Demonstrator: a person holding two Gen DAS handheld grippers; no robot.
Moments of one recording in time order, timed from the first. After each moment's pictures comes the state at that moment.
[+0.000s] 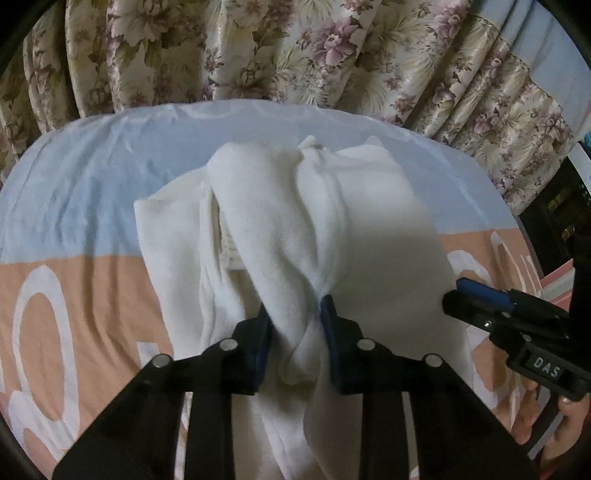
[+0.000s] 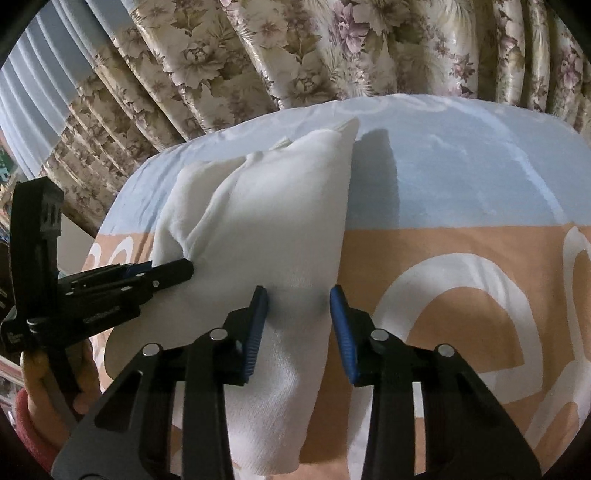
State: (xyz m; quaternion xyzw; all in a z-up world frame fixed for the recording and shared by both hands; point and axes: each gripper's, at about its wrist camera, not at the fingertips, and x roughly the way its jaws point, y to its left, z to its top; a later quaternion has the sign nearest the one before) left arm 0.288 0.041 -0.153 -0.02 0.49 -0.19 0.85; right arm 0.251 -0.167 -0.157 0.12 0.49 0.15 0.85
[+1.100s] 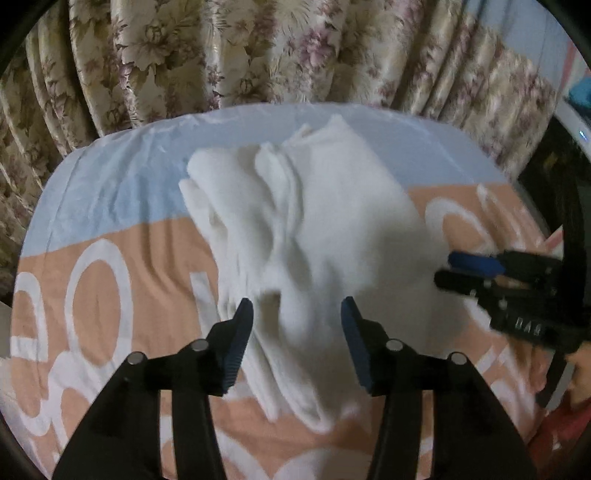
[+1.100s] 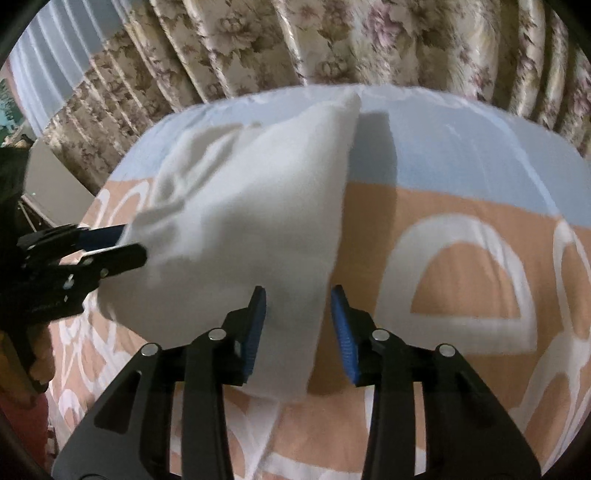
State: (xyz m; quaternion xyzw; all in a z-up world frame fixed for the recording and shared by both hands) left arm 0.211 0.065 -0.133 0.06 0.49 -0.18 0.85; right arm 0.201 -0.141 -0.158 0.05 0.51 0.16 0.84
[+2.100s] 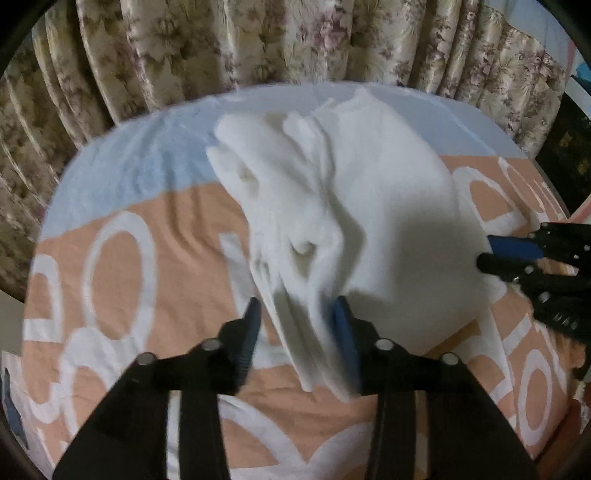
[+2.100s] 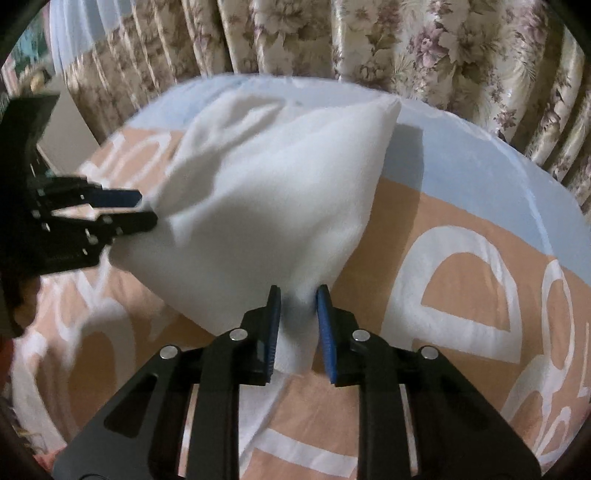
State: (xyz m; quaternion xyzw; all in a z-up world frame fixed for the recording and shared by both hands) left arm 0.197 0.088 -0.151 0.09 0.48 -0.16 0.86; right arm 0.177 -0.119 -0.150 -0.05 0.49 0.20 0.85
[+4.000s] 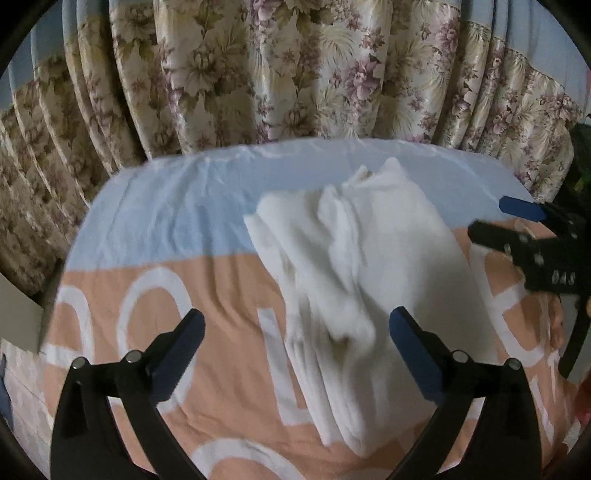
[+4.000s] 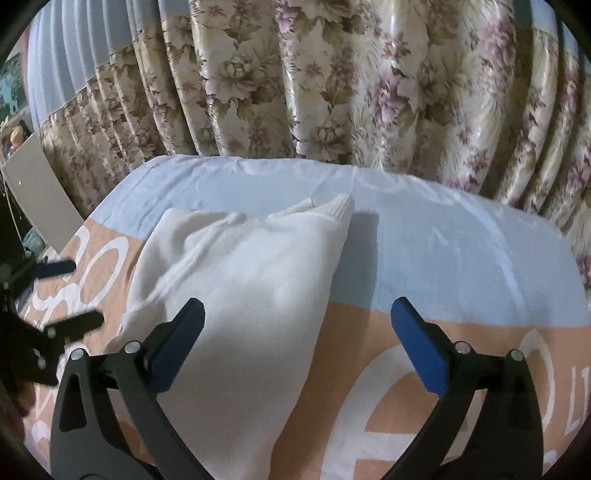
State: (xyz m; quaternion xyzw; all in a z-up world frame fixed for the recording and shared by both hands) left arm 0.223 0.094 -0.117 0.05 0.44 -0.12 0.89; right arm 0.259 -0.131 -0.114 -0.01 0.42 0.14 0.90
